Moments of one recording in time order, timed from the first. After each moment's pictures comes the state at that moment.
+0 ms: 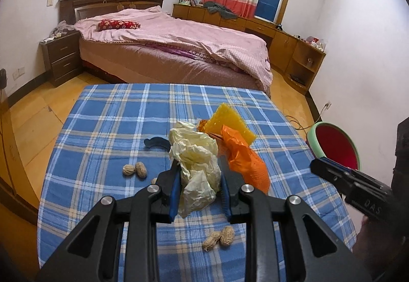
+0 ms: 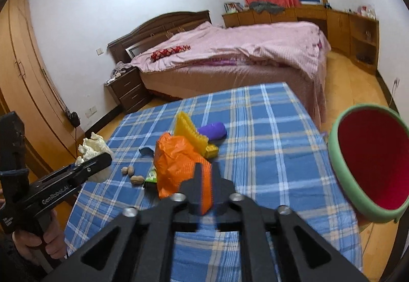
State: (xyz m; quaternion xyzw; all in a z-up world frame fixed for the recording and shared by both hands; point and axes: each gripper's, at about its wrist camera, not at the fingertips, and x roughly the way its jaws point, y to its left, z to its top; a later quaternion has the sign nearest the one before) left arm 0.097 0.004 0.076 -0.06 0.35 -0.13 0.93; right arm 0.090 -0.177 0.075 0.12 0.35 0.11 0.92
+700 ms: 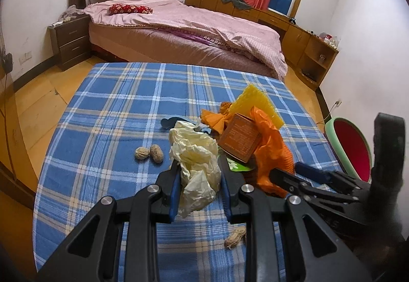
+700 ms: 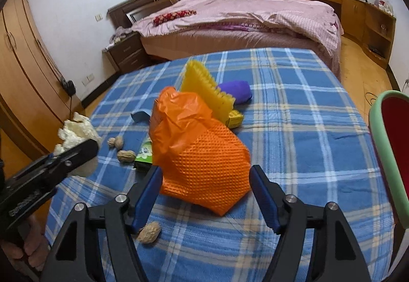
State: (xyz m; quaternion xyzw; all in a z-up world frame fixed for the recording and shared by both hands) left arm 0.109 0.022 0.043 -0.08 0.38 -0.10 0.91; right arm 0.141 -0.125 0.014 0.07 0.44 0.12 0.89
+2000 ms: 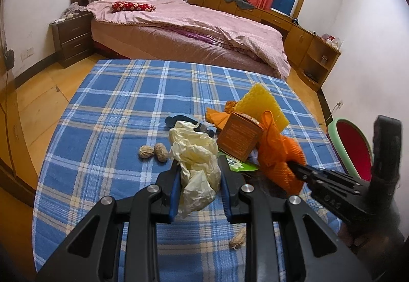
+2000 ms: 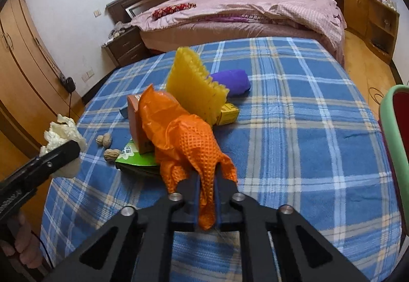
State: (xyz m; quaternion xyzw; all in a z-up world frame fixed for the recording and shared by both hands) left arm 0.111 0.026 0.041 -0.08 0.39 -0.10 0.91; right arm 0.146 -0.141 0.007 0.08 0.43 0.13 0.89
